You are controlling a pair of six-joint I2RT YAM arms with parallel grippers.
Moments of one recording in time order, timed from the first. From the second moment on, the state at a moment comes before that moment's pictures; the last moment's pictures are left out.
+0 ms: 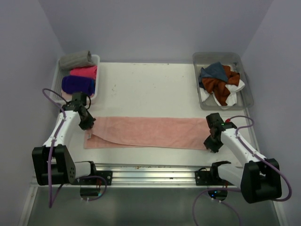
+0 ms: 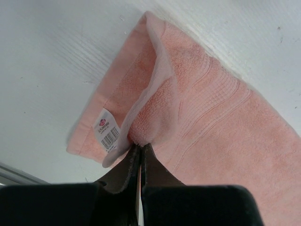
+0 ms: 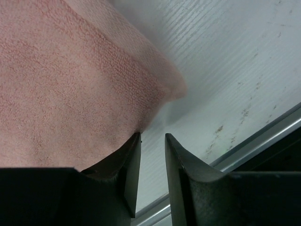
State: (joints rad) left arm 0.08 1.28 0.88 -0.83 -0.17 -0.61; right arm 0.16 1.10 0.57 -0.94 0.28 0.99
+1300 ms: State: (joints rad) left arm 0.08 1.31 1.02 -0.85 -0.16 -0.60; right arm 0.16 1.05 0.67 -0.87 0.33 0.95
